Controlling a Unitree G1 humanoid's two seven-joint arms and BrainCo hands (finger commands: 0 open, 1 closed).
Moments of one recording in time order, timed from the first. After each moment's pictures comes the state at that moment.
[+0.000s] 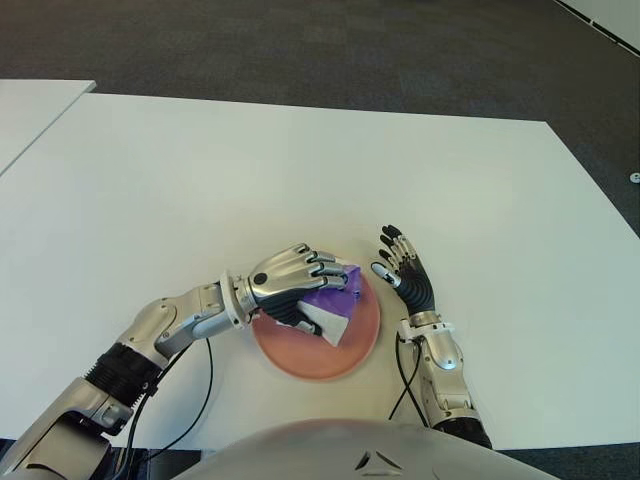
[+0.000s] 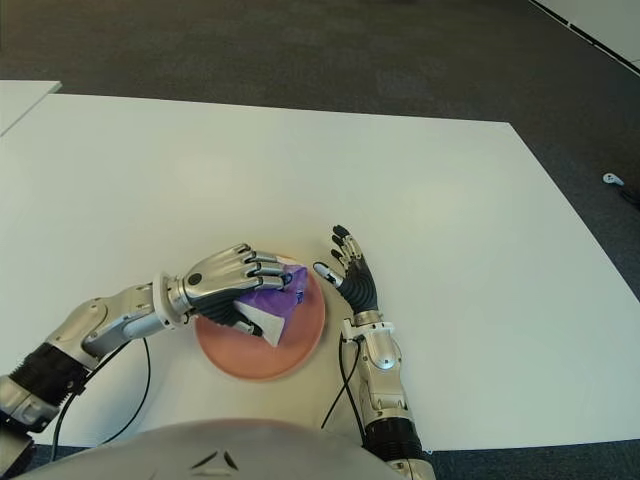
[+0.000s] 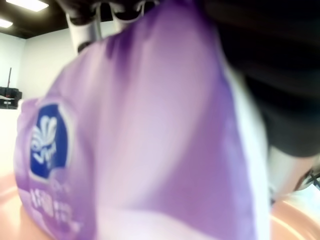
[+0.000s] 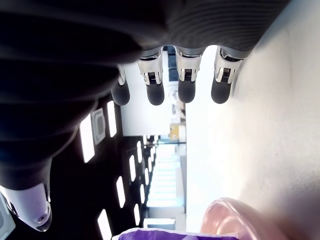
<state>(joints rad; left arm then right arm) -0.11 0.58 -0.43 0.02 0.88 -0.77 0.16 0.14 -0.02 0.03 0.26 0.04 -0.41 0.16</state>
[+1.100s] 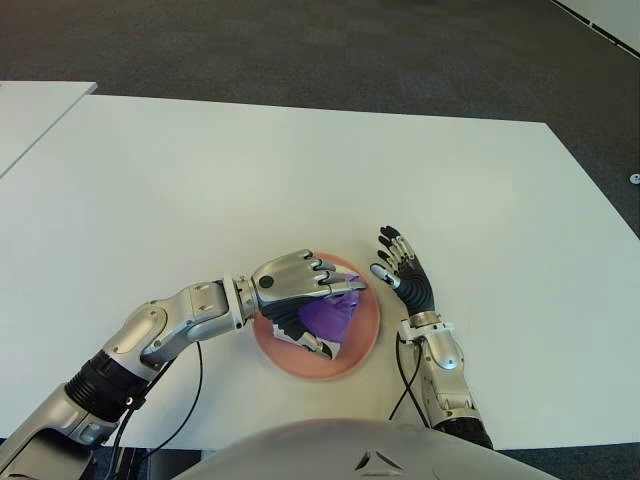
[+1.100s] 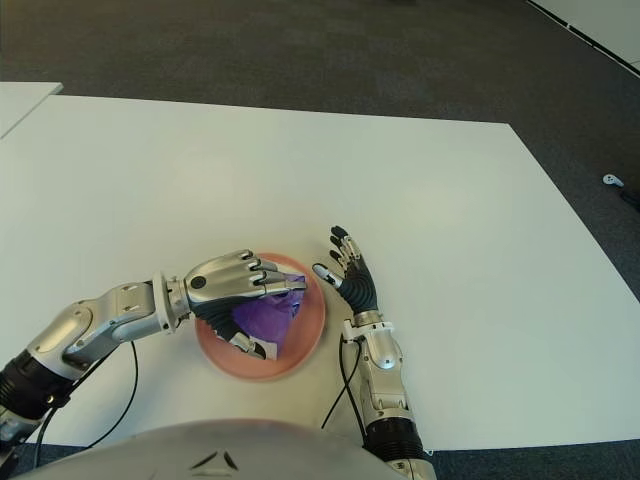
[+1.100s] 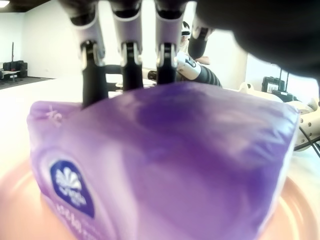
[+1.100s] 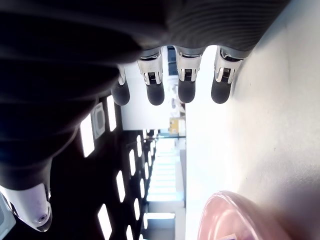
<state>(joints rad) -0.09 0.65 -0.43 -0.21 0.86 -0.61 -0.18 0.14 -0.02 0.03 0.26 0.05 -0.41 0.19</state>
